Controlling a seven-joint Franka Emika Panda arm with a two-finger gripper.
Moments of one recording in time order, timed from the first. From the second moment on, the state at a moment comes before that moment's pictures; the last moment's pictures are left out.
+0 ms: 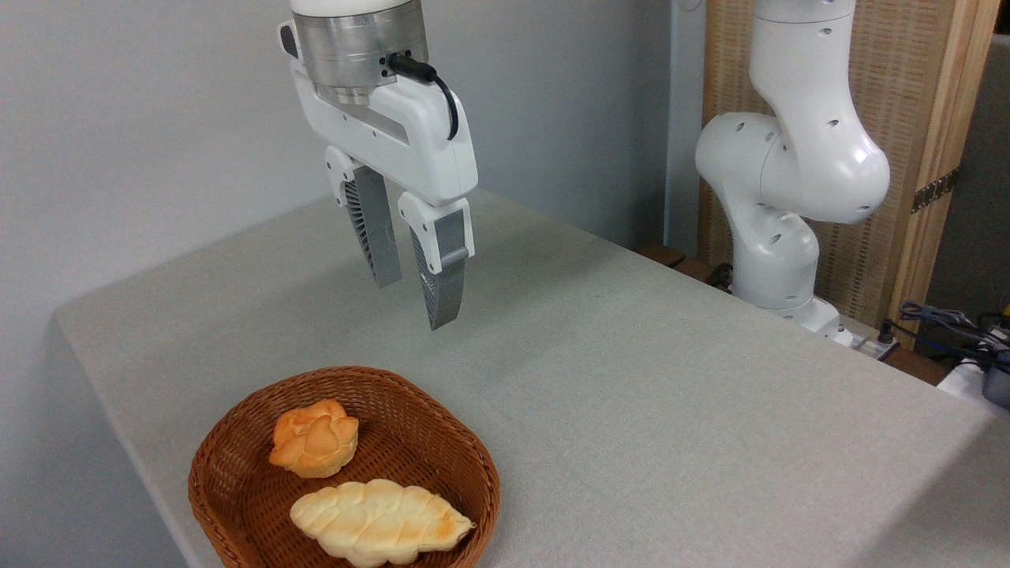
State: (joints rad) arm 0.01 0.00 0.00 -1.61 -0.05 1.63 0.81
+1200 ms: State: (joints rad) arm -0.01 -0.03 -0.01 -1.61 -0.05 1.61 0.81
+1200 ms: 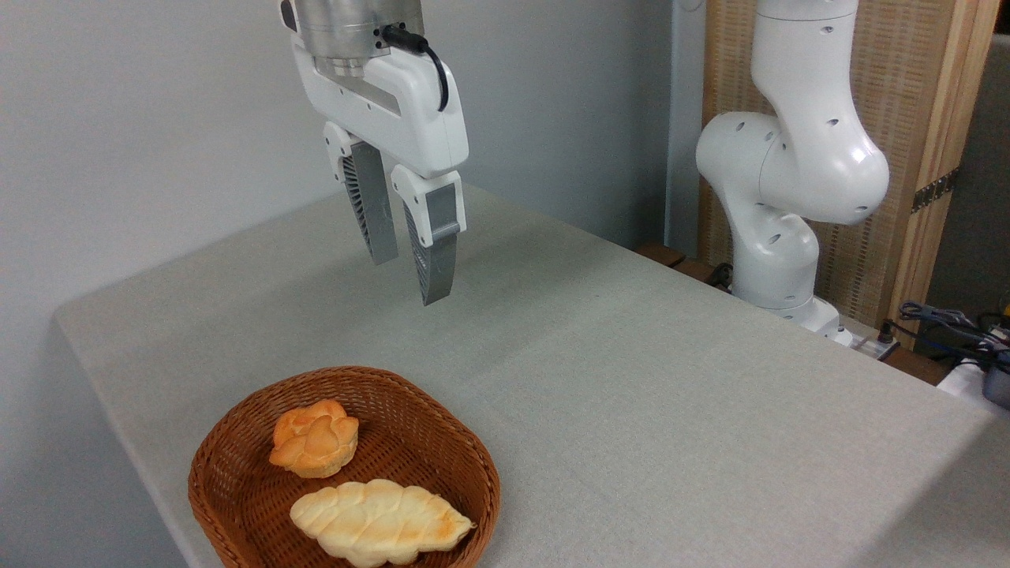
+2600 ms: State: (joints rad) arm -0.06 -0.10 -0.13 -1.83 -0.09 1.77 0.80
